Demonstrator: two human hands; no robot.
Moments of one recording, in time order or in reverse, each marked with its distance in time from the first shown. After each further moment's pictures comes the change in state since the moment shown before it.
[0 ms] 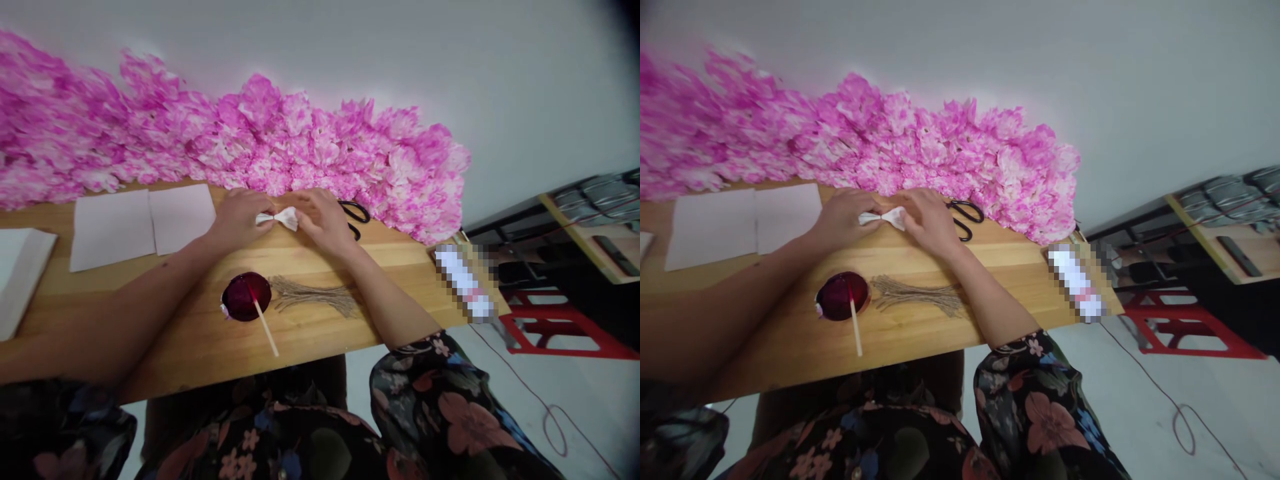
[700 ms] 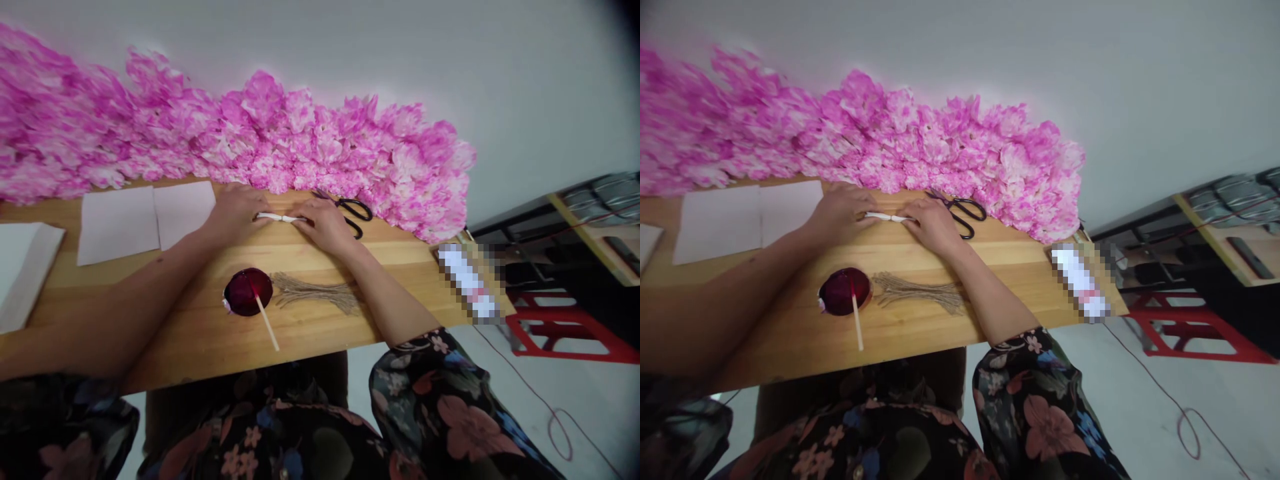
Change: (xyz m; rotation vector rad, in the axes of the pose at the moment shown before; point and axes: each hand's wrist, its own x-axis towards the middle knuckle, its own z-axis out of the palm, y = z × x) left_hand -0.004 -0.017 -0.001 0.066 0.002 0.076; right_hand 0.000 0.006 0.001 -0.170 -0.227 -0.030
